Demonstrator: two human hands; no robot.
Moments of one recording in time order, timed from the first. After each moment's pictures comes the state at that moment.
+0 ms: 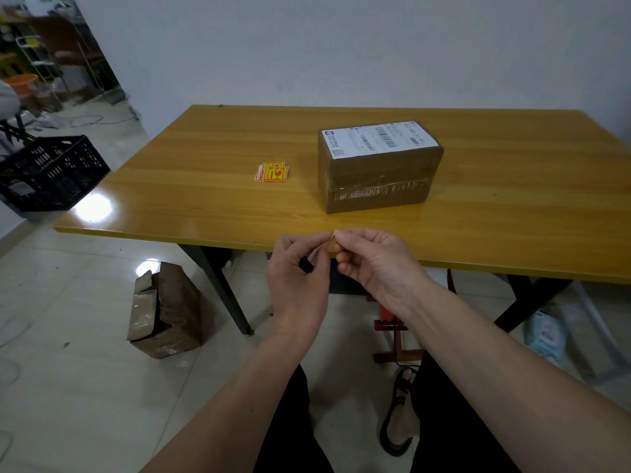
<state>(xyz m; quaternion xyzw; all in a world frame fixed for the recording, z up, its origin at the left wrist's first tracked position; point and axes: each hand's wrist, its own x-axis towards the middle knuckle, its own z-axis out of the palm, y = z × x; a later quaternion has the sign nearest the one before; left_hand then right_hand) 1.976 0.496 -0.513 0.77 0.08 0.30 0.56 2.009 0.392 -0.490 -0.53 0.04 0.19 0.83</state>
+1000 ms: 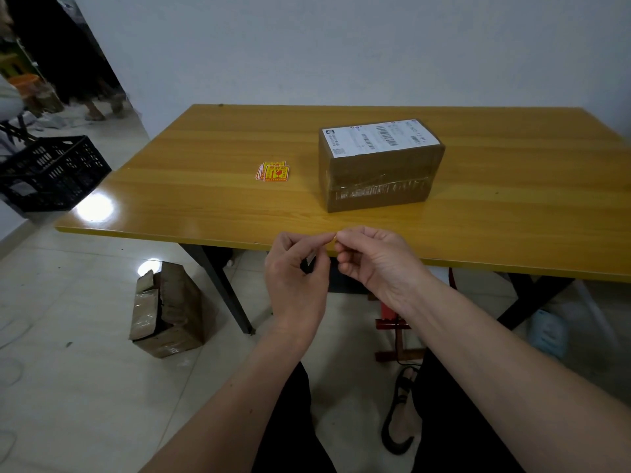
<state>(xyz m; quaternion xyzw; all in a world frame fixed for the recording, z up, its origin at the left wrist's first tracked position) 1.978 0.502 -0.519 0.79 0.04 0.34 0.51 2.009 0.391 -0.486 -0.53 0.04 0.20 0.82</state>
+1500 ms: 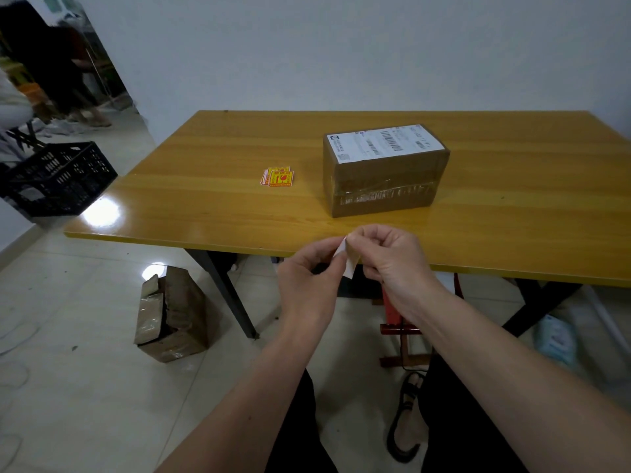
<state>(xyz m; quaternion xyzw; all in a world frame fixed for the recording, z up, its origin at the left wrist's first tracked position) 1.973 0.494 -0.500 0.73 0.09 0.17 0.66 2.008 0.385 -0.491 -0.67 -0.02 0.08 0.74</state>
